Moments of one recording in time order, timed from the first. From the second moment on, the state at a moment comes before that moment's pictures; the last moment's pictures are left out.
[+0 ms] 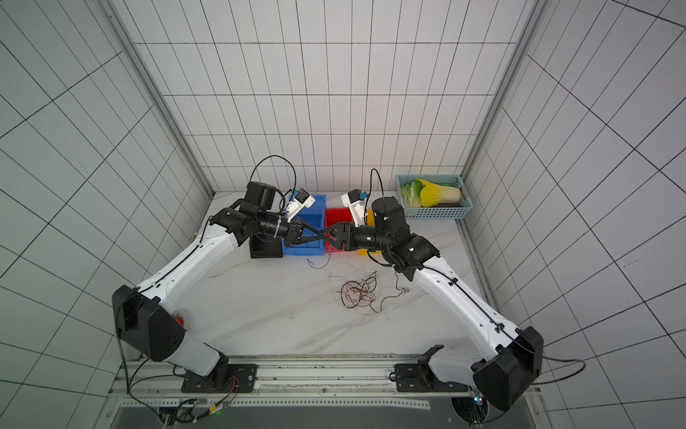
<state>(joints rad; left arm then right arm) -0.43 1.56 1.48 -0.68 0.97 0.07 0.70 1.27 1.22 -0.26 -0.59 0.64</state>
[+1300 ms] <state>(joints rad) -0.42 1.55 1.48 -0.66 0.99 -0.10 0.83 1.36 1.35 -0.55 -0.40 0.23</state>
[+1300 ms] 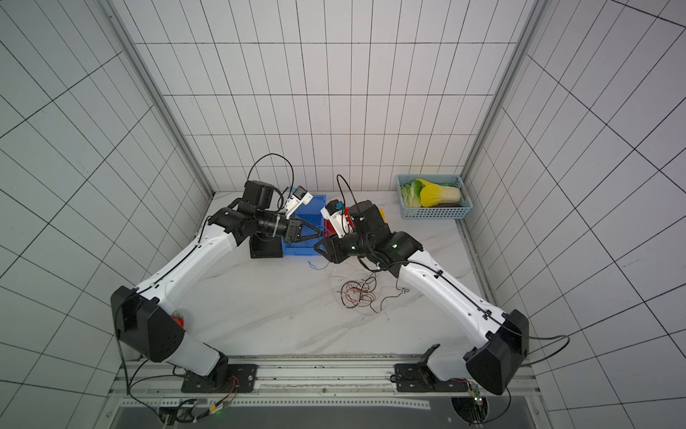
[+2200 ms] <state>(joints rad) -0.26 1.63 1.54 -0.63 0.78 -0.11 0.99 1.33 1.36 -0.52 -0.69 0.14</state>
